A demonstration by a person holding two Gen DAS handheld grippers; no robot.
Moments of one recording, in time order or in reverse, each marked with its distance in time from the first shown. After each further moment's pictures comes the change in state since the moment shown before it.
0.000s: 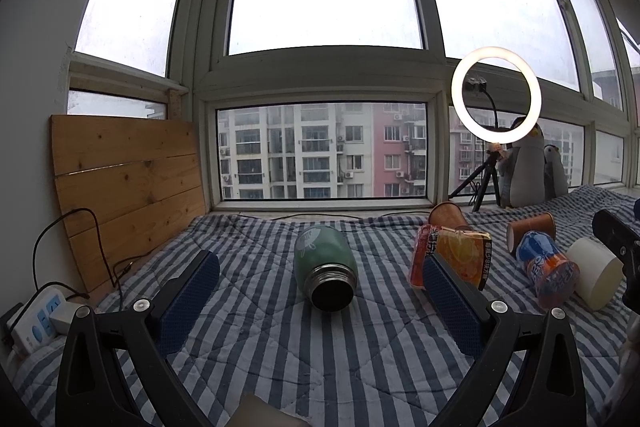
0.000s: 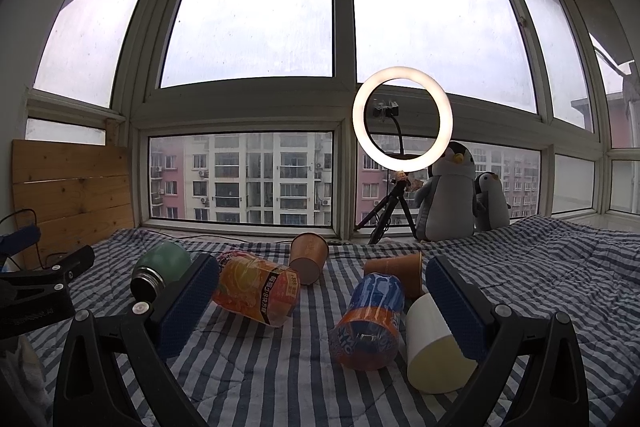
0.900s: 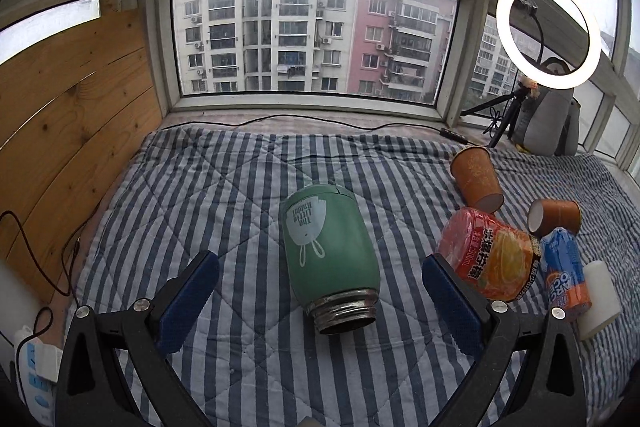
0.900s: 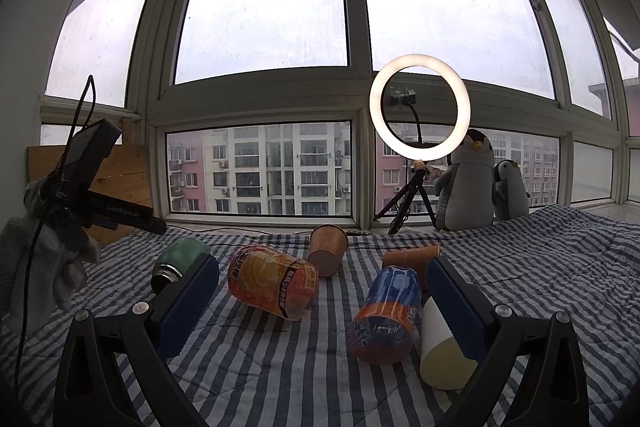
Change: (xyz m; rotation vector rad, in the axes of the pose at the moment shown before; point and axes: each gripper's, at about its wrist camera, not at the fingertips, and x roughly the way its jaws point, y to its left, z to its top) left arm 0.193 0.039 0.067 -0.077 0.573 -0.108; right arm 0.004 -0.005 0.005 0.026 0.052 0.082
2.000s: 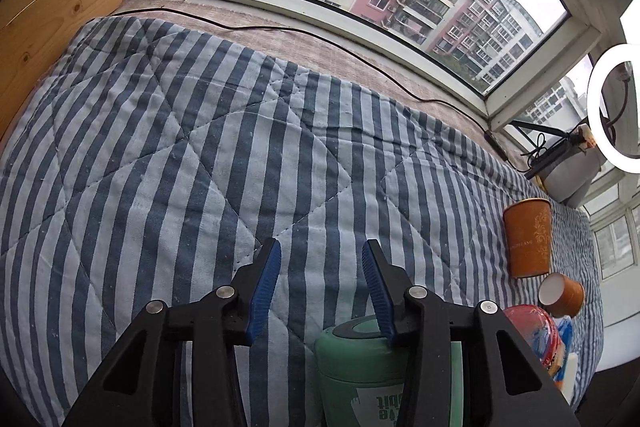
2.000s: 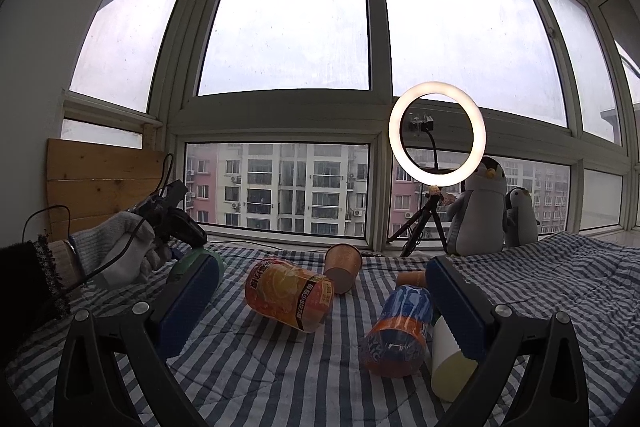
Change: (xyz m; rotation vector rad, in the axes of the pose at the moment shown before) left arm 0.177 0.074 0.042 -0.264 0.298 -0.175; right arm -0.009 0.015 -0.003 -0.057 -0.082 0.042
